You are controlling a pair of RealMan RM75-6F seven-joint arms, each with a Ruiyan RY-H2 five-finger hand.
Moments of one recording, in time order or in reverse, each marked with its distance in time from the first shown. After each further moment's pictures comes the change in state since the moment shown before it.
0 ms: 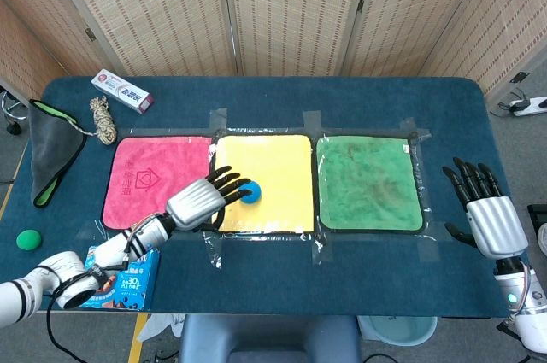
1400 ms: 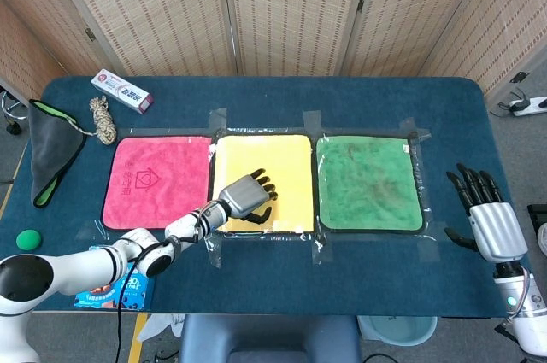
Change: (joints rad) left arm -0.321 -0.305 0.042 0.291 -0.489 -0.274 0.308; right arm -0.056 -0.053 0.049 0.066 -0.016 -0.043 0.083
